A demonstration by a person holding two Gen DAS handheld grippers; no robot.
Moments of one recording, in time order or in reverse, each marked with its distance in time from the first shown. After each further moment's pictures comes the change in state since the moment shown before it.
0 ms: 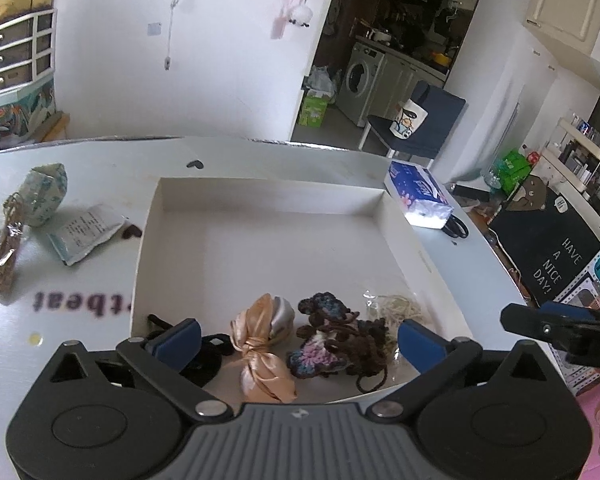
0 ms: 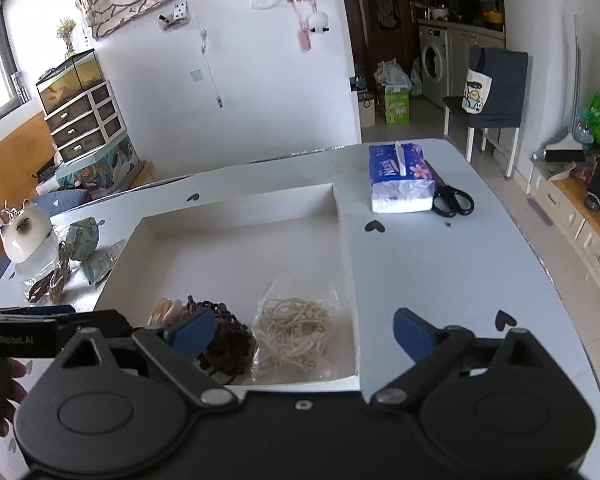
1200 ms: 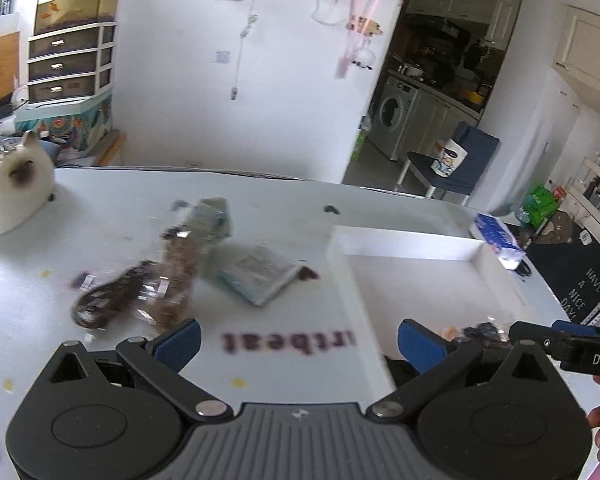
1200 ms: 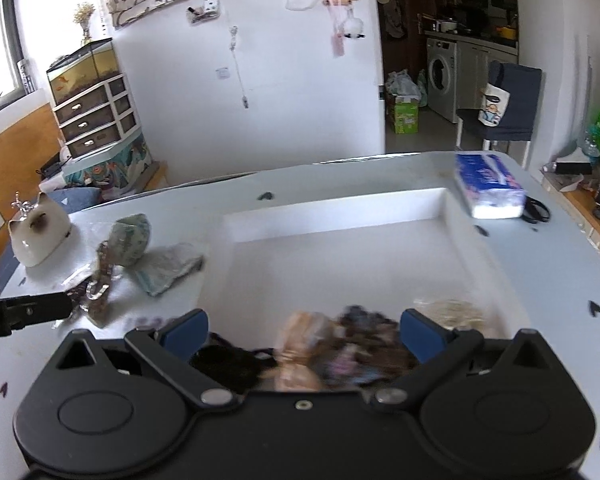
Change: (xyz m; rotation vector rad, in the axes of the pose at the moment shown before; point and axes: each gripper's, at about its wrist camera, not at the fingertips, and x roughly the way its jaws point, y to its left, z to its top) left arm -0.069 0.204 0.021 -0.027 -0.083 0.048; right arm 0.035 0.178 -0.008 -0.009 -0.027 -0.035
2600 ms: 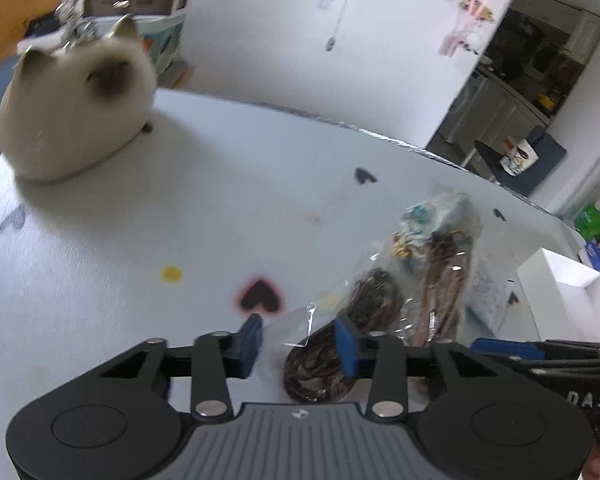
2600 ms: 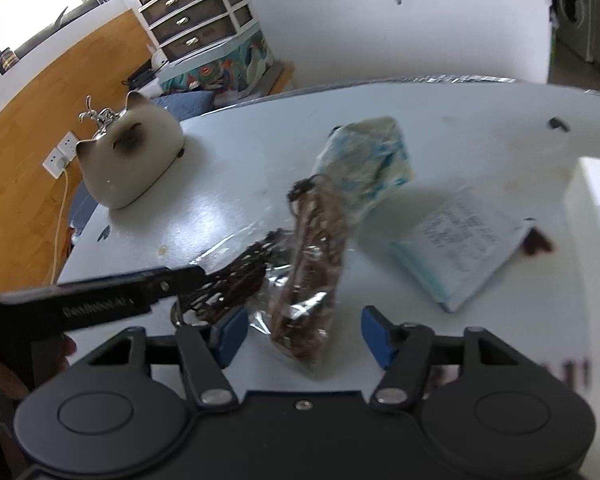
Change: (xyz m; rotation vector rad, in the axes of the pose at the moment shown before) left arm 0.105 0.227 0.024 -0.164 0.142 0.049; right arm 0.199 0.243 0.011 -0.066 0.304 0.318
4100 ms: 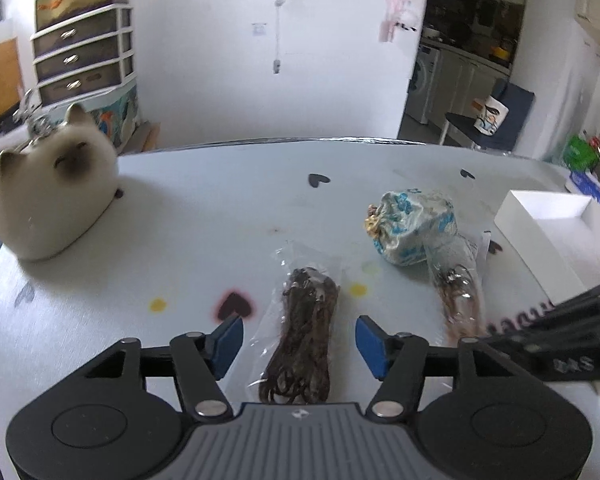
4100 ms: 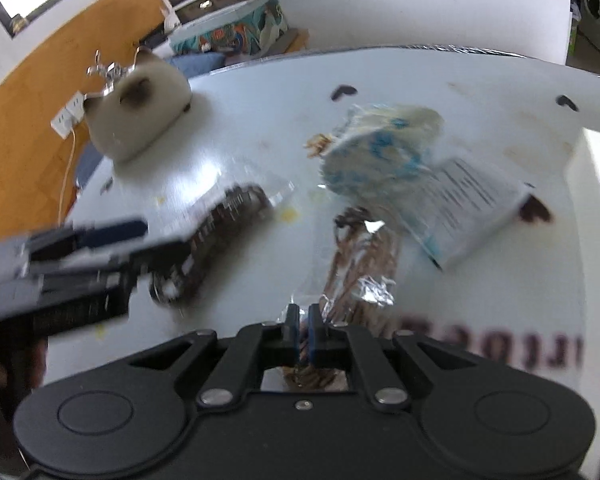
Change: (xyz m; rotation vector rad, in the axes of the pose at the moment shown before) left arm -0.024 -0.047 -0.017 0.303 -0.077 0.050; right arm -0.004 -0.012 -0.020 -0.077 0.102 0.003
